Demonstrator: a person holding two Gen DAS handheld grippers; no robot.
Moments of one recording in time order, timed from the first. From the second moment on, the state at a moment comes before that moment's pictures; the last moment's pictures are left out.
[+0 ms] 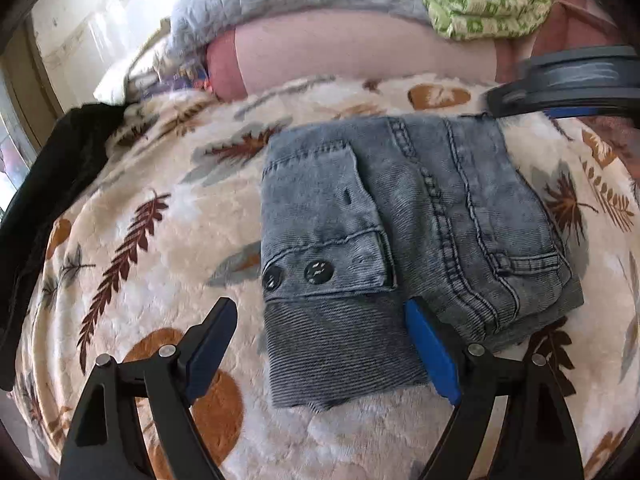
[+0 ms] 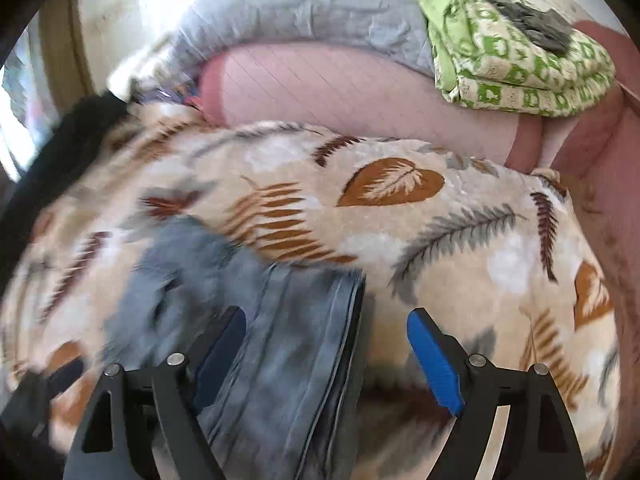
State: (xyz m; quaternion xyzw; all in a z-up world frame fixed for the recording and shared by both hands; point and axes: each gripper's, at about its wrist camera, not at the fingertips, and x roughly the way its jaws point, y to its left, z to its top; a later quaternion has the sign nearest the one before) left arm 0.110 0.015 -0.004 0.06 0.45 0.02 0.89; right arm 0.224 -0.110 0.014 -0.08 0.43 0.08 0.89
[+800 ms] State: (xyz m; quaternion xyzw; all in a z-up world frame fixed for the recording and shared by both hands) left arm 0.025 0.028 0.075 -0.05 0.43 0.02 0.90; right arm 0.020 -0.181 0.040 0.02 0.42 0.18 0.89
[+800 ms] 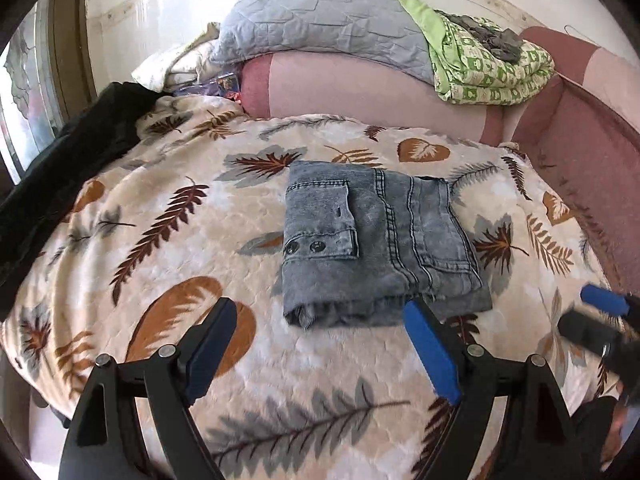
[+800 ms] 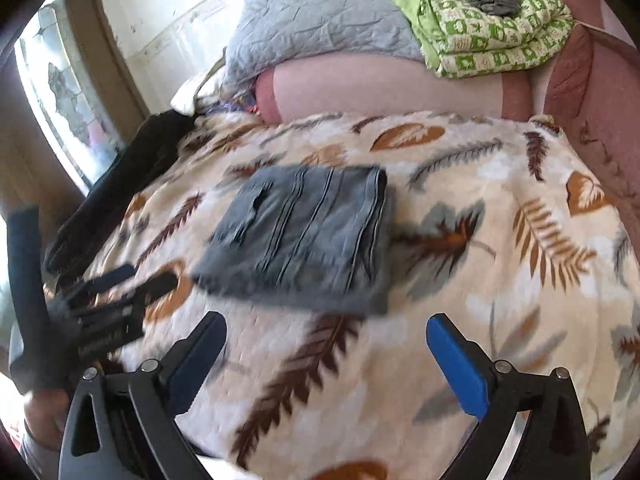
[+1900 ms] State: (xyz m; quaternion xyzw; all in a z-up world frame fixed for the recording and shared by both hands) left arm 0.000 0.008 0.109 -0.02 0.40 0.02 0.91; right arm -0.007 -0.154 0.057 -0.07 0.41 0.16 0.89
